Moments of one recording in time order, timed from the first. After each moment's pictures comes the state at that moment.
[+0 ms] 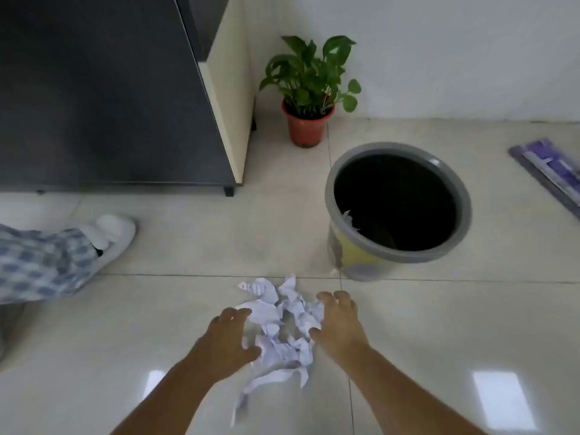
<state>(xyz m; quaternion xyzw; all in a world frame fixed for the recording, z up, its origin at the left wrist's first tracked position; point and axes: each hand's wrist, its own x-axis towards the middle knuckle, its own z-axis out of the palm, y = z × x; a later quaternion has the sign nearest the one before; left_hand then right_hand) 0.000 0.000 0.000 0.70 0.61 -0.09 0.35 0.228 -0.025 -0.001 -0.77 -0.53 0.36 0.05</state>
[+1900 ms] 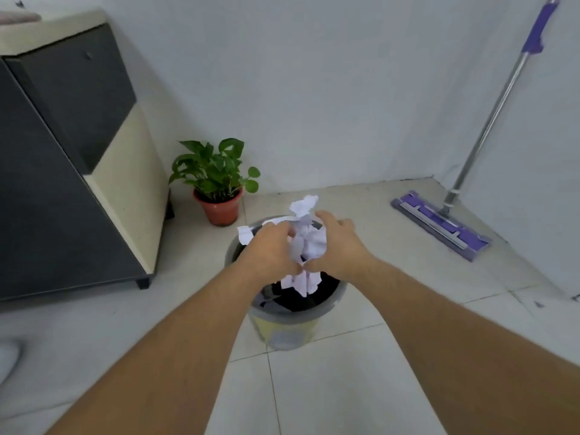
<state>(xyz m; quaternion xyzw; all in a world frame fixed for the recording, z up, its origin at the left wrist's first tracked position) 0.278 0.132 0.182 0.85 0.44 0.10 0.27 0.409 0.055 0.202 -0.79 -0.51 0.26 0.23</state>
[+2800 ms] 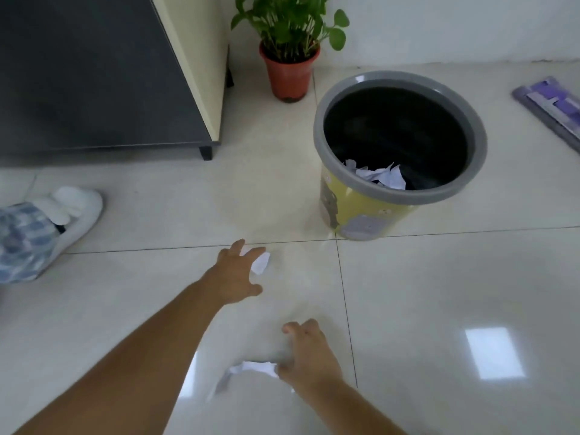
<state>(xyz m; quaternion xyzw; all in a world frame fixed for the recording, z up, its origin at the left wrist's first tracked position) 0.035 0.063 -0.058 0.75 0.56 -0.17 0.31 0.167 -0.111 -0.074 -0.73 -0.51 0.45 0.03</state>
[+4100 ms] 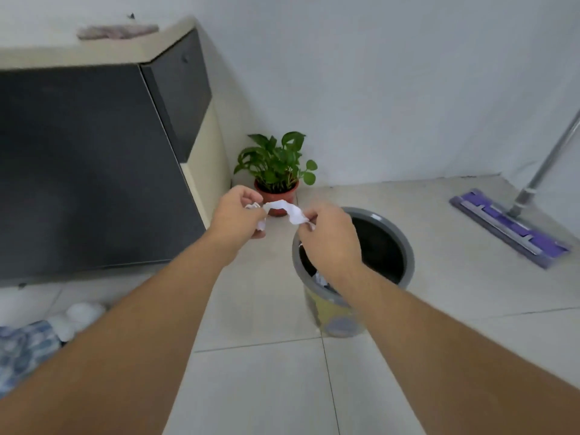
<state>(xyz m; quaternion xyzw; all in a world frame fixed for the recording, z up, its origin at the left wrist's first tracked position) 0.133 0.162 0.224 0.57 0.56 0.38 0.47 0.266 0.081 0.219 -0.76 -0.53 0.15 0.34</state>
